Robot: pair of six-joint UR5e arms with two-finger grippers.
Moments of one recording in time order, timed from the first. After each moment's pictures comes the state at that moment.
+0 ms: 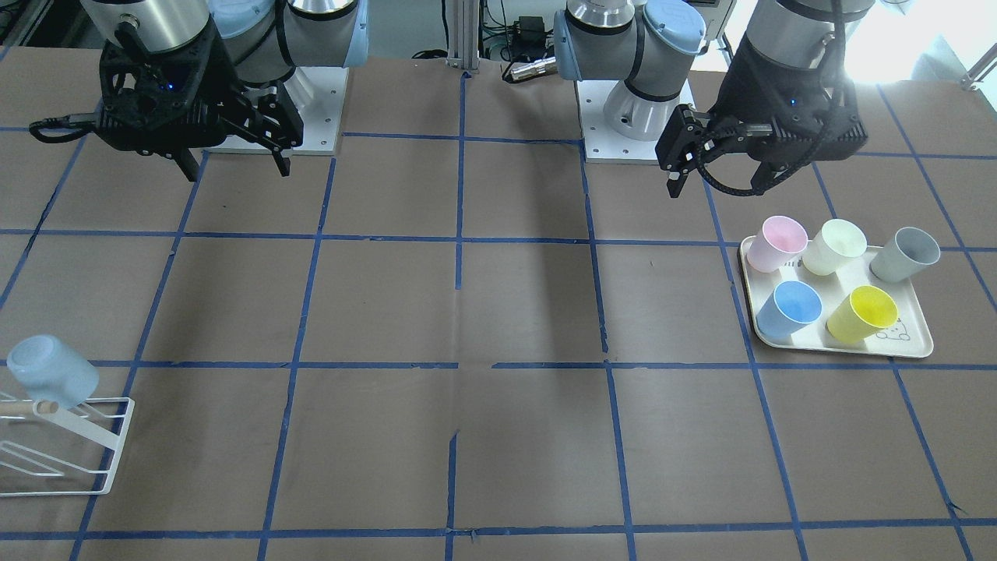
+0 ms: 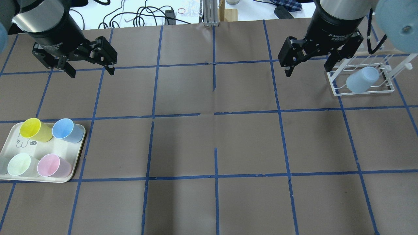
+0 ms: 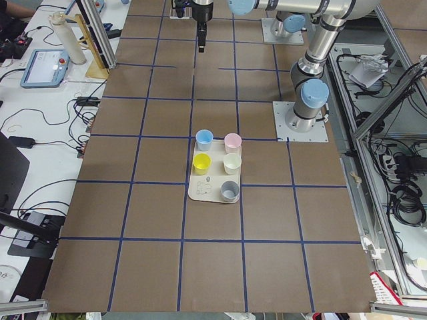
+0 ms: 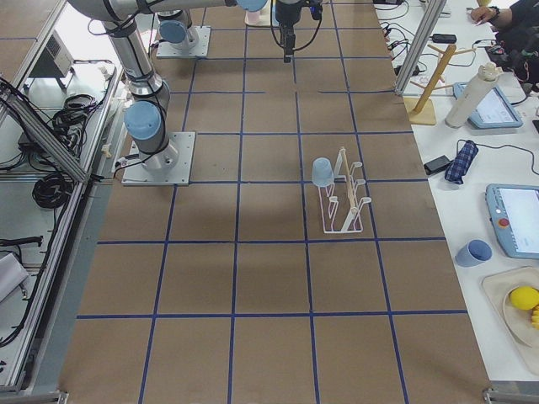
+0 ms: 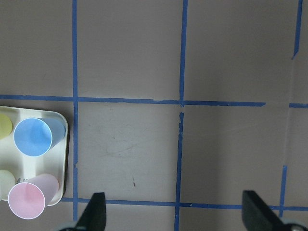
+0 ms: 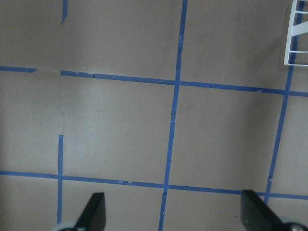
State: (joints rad) left arm -1.52 -1.54 -1.53 -1.59 1.60 0.01; right arm 1.60 -1.58 1.50 -1.48 -1.56 -0.06
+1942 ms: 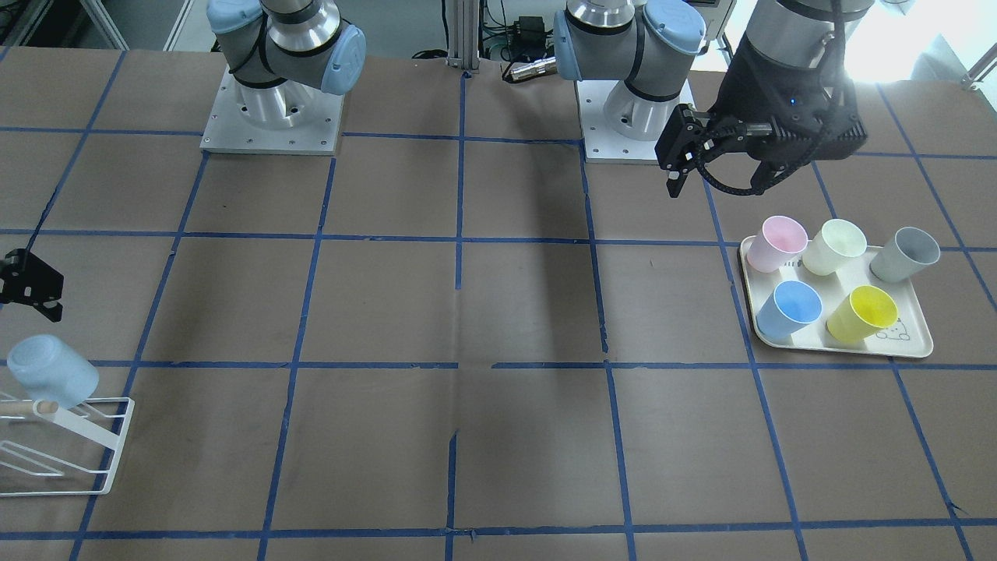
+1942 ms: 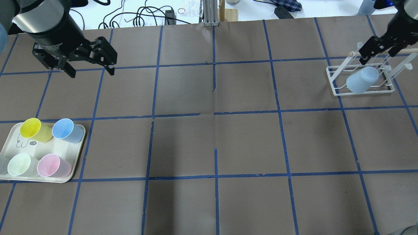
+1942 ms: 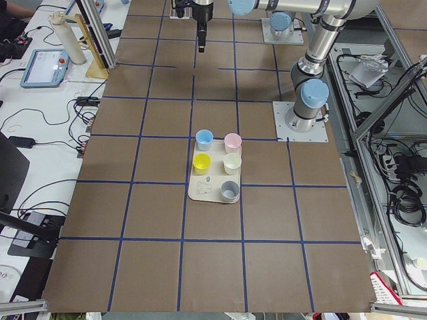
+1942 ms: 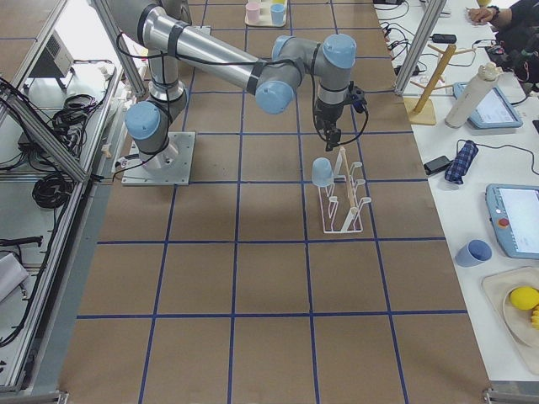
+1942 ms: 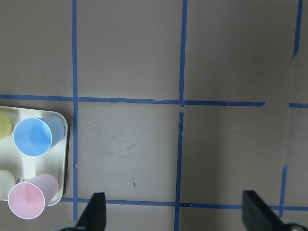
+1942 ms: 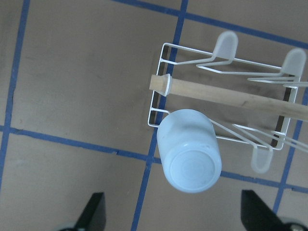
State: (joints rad) left arm -1.52 -1.54 -1.53 -1.59 1.60 0.01; right arm 1.17 -1.33 1.58 -1.89 -1.58 -0.63
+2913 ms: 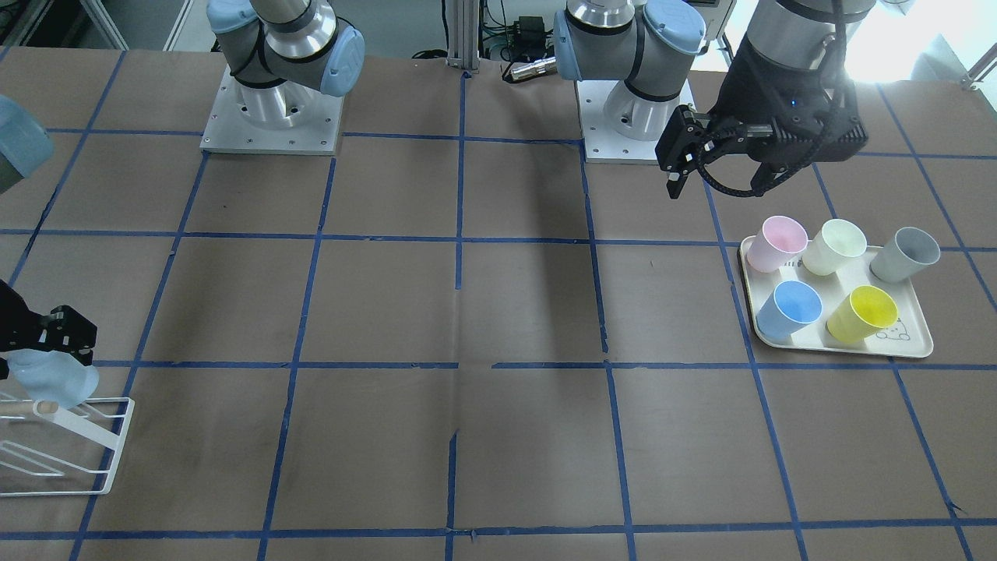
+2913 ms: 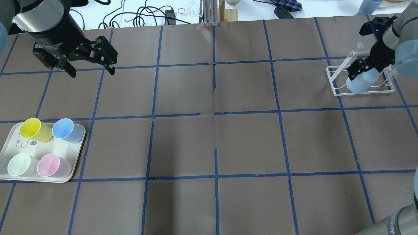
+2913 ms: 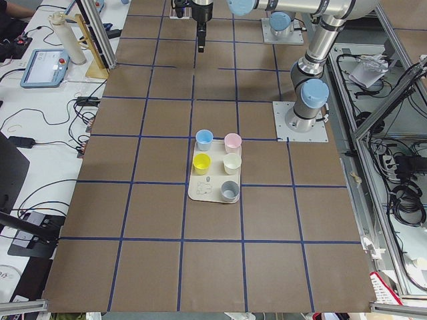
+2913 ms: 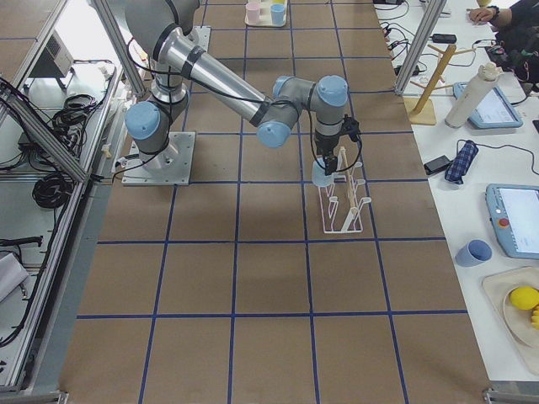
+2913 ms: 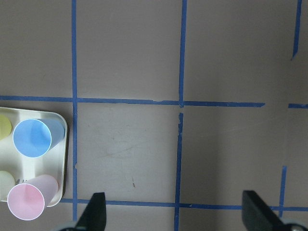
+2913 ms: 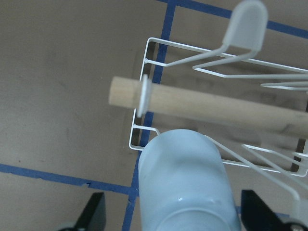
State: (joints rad) left arm -1.52 -1.54 -1.53 -1.59 1.59 0.01; right arm 1.15 -1.24 1.70 -2.13 -1.59 -0.64
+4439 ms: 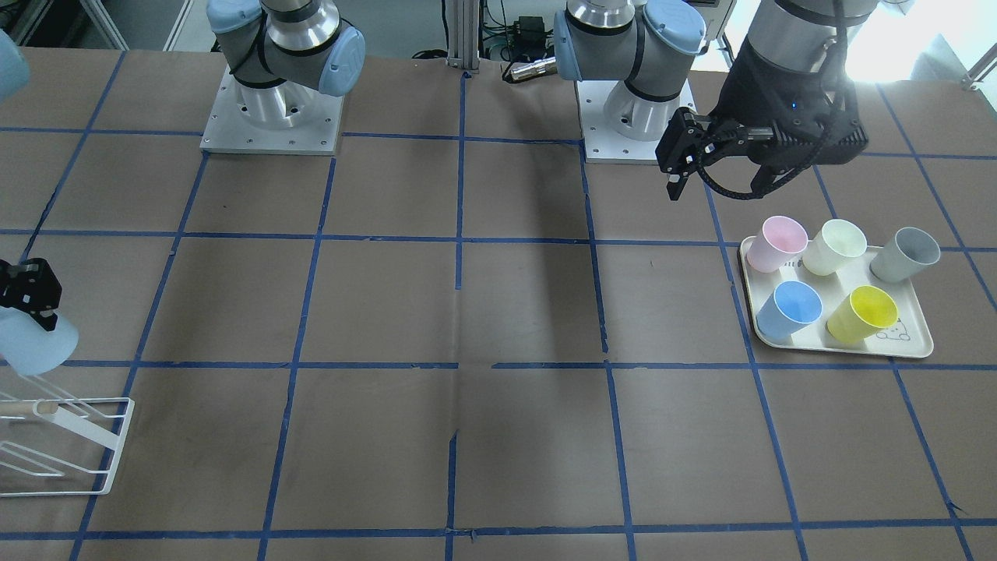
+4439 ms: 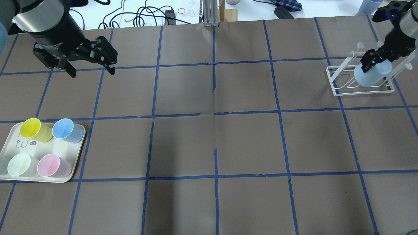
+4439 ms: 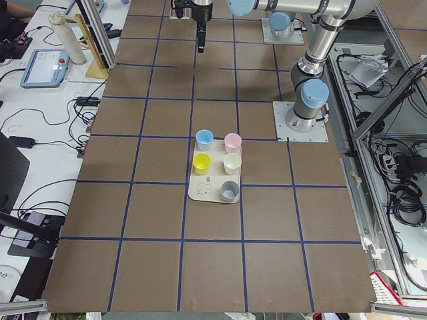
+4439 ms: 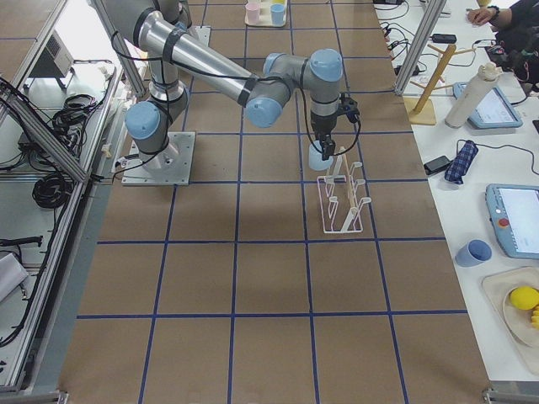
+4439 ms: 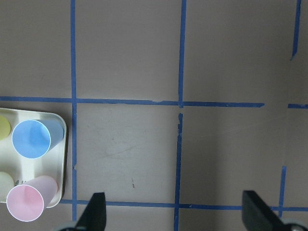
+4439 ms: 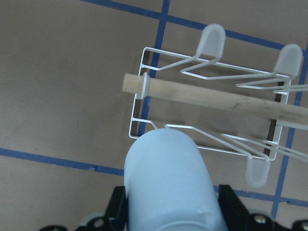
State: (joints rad) left arm -1.52 -1.54 -1.53 -1.59 1.59 0.02; right arm 1.15 -1.40 1.67 -1.99 -1.59 -0.64
